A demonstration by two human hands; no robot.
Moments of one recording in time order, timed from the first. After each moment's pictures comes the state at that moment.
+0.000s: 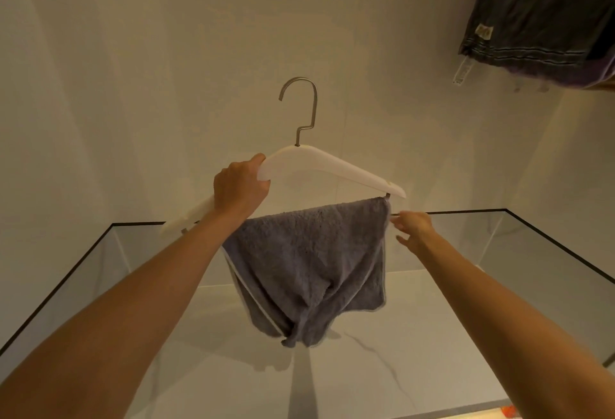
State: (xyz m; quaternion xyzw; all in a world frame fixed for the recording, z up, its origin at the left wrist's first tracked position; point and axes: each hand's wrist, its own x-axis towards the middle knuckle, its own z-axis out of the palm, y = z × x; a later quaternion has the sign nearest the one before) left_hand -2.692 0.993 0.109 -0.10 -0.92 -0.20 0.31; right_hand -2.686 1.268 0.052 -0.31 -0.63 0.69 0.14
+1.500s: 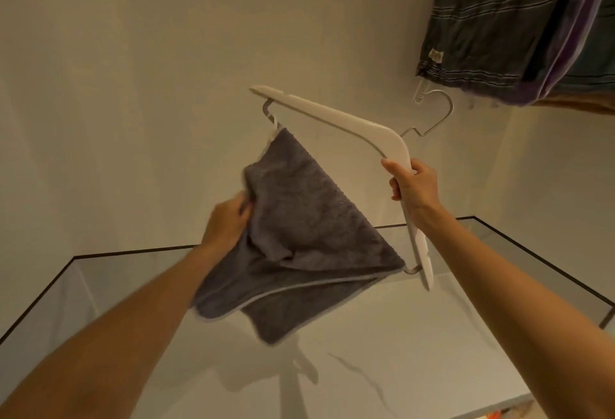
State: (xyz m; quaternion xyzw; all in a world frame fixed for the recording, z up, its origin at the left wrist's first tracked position) left_hand -2.732 1.004 0.073 -0.08 -0.85 -0.47 0.22; right_hand -2.674 1.299 0.131 -0.05 -0.72 0.61 0.32
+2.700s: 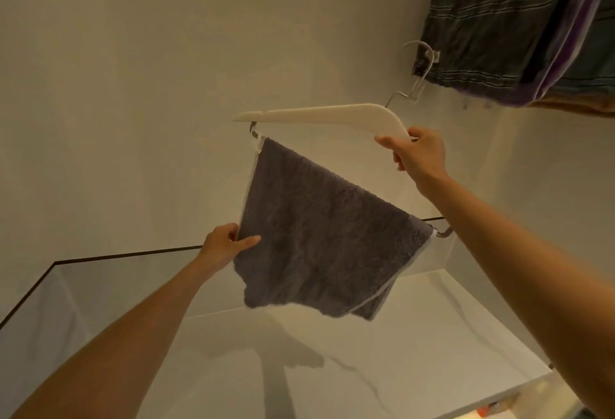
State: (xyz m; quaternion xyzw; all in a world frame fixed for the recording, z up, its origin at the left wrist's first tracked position) left_hand -2.750 0.987 0.028 -0.07 -0.86 -0.51 0.01; right_hand -2.688 1.294 0.174 -0.06 -0.80 0.46 0.39
